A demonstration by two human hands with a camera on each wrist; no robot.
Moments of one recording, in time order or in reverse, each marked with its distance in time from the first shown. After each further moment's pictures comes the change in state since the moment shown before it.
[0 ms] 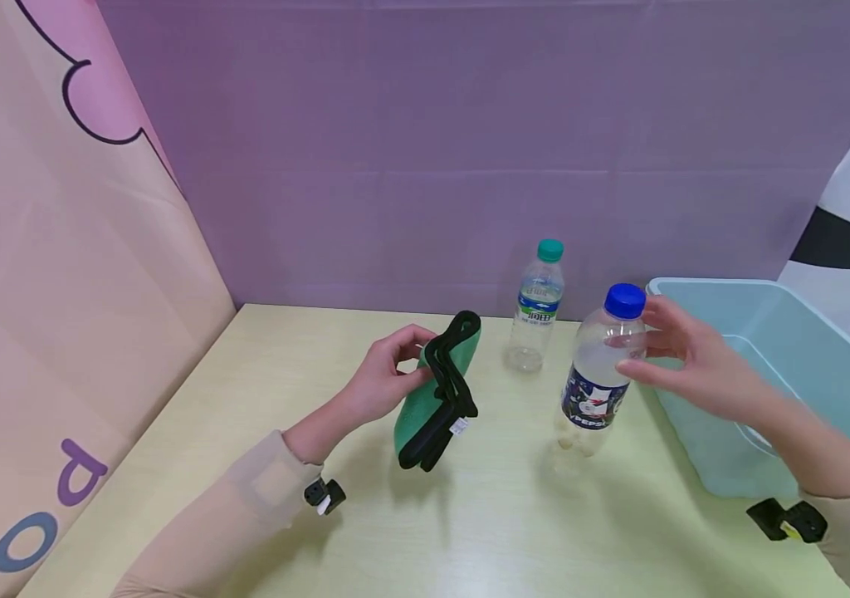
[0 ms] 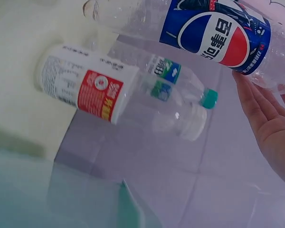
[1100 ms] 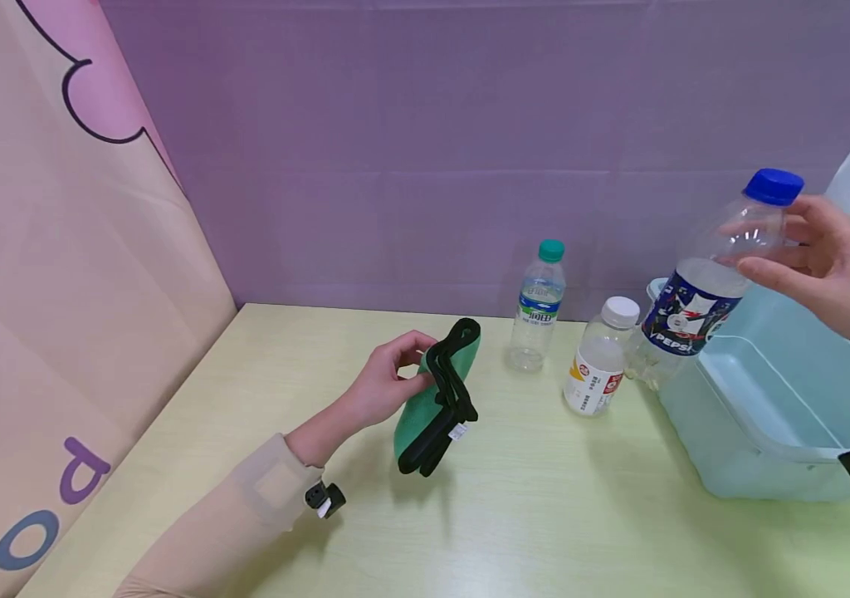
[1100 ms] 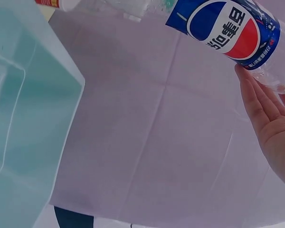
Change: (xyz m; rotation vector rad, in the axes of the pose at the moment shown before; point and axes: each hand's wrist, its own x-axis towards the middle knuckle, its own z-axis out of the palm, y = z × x) left_hand -0.002 -0.008 0.002 -0.031 -0.027 0.003; right_hand 0.006 -0.006 -0.097 -0.170 0.313 0.154
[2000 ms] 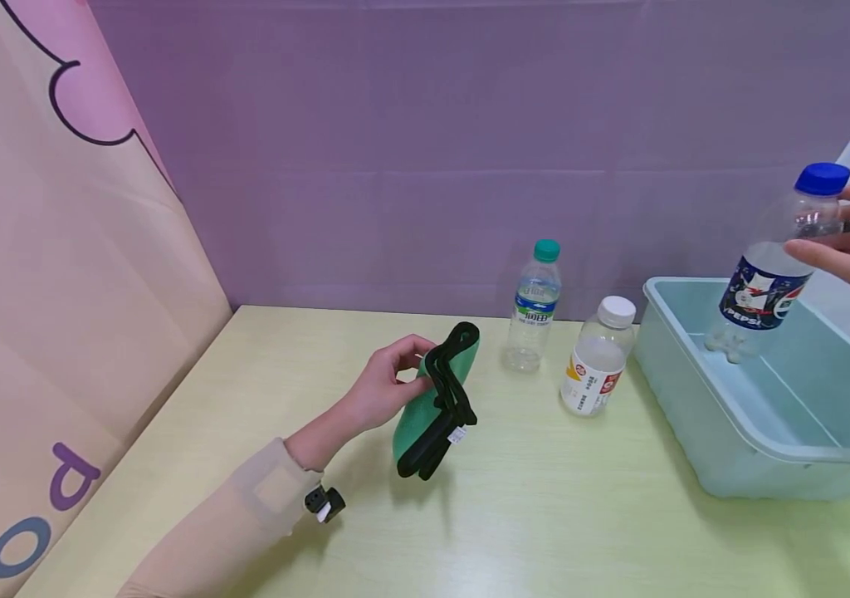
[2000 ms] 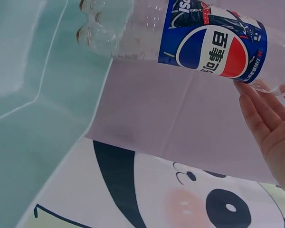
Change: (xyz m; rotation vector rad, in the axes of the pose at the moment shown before) left_hand -0.002 -0.004 0.002 0.011 0.005 -0.038; right_hand 0.020 0.045 -0.029 -0.118 0.096 0.147
